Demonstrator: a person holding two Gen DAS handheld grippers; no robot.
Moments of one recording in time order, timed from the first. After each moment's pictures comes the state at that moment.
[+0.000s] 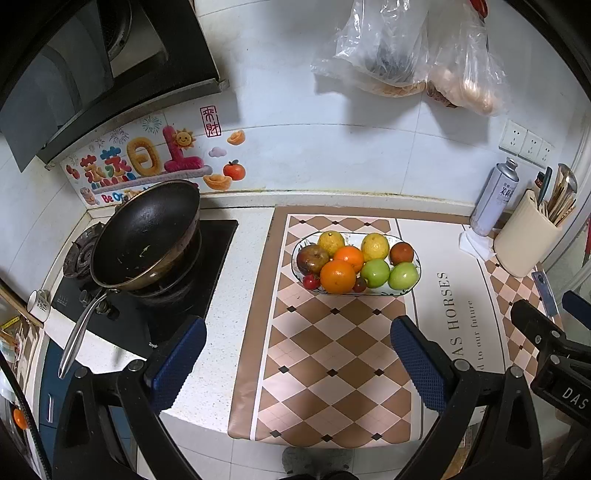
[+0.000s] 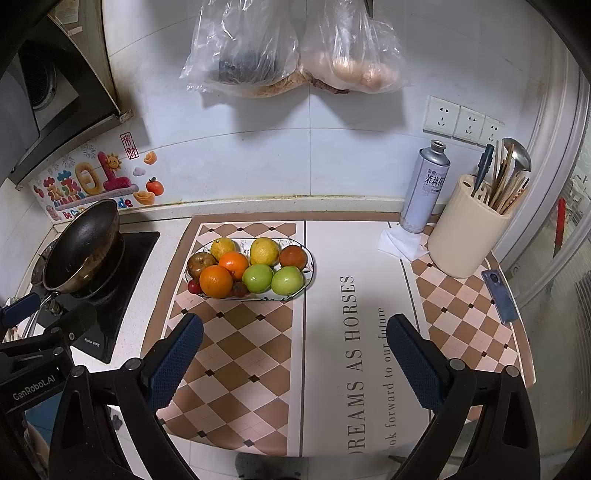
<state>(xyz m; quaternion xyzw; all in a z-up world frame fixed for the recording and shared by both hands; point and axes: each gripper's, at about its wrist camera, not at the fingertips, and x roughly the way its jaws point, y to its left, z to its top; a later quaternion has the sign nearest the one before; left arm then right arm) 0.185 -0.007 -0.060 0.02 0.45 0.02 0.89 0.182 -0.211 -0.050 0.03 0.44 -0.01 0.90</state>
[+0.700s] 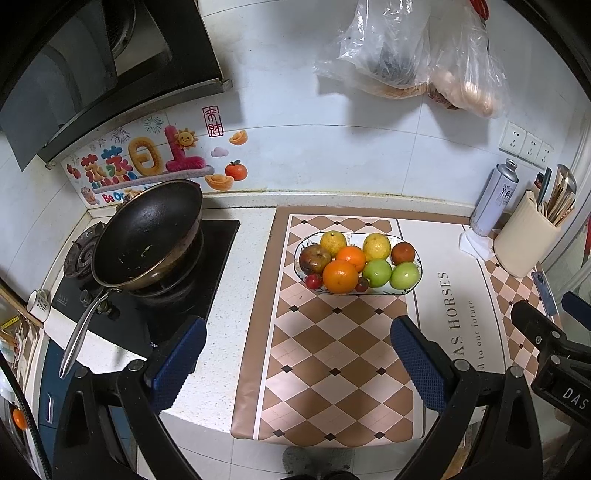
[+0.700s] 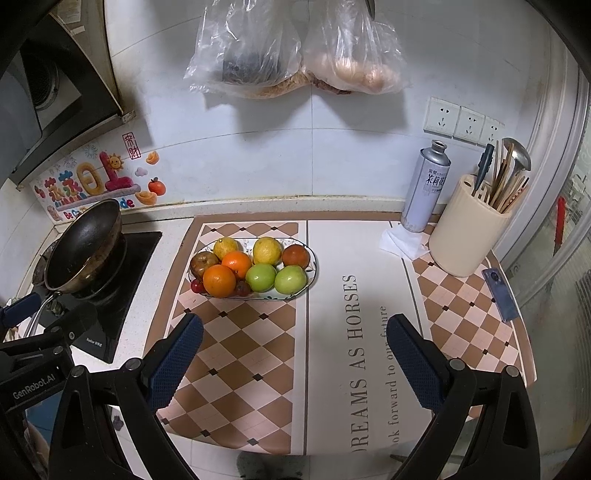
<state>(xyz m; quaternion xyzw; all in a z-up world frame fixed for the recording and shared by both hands) 0.184 -0.007 -0.060 0.02 0.45 0.03 0.89 0.181 -0.211 -0.050 0.03 0.44 -0.01 0.90</state>
